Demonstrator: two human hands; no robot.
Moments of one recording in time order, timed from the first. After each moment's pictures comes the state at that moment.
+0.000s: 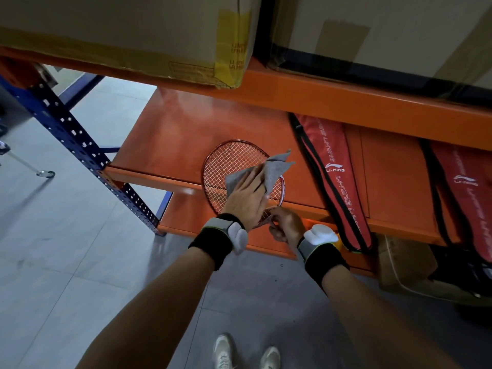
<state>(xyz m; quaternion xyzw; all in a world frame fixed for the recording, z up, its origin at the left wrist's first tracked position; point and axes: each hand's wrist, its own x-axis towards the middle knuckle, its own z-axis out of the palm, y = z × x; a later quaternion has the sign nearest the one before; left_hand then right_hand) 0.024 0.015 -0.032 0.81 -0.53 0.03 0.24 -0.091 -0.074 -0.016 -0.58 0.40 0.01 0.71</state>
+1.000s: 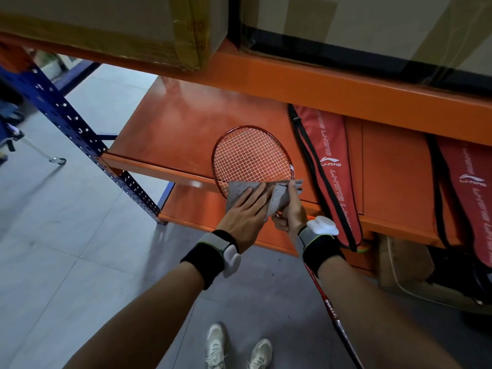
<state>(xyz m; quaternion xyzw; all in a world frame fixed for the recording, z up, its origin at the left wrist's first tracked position) -0.039 0.008 -0.069 0.79 -0.59 0.07 0.12 -0.113 -0.118 -0.017 -0.46 0.47 -0.05 0.75</state>
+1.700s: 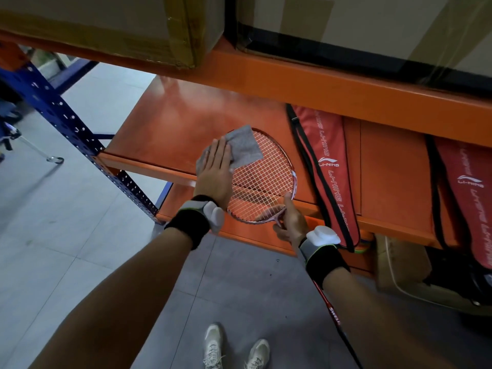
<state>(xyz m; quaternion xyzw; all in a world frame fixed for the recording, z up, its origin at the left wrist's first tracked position) 0.039 0.004 -0.032 0.92 -0.36 0.07 0.15 -0.131 -0.123 -0.038 -0.54 0.41 0.00 0.74</state>
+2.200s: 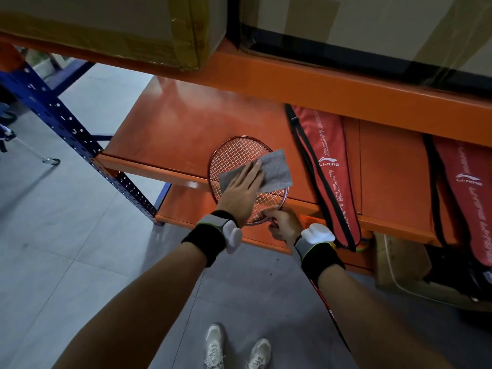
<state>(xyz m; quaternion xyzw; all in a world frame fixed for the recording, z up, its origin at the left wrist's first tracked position) -0.003 -0.012 -0.047 0.85 -0.50 0.04 0.16 -0.119 -0.111 -0.036 -0.58 0.40 0.03 0.70</state>
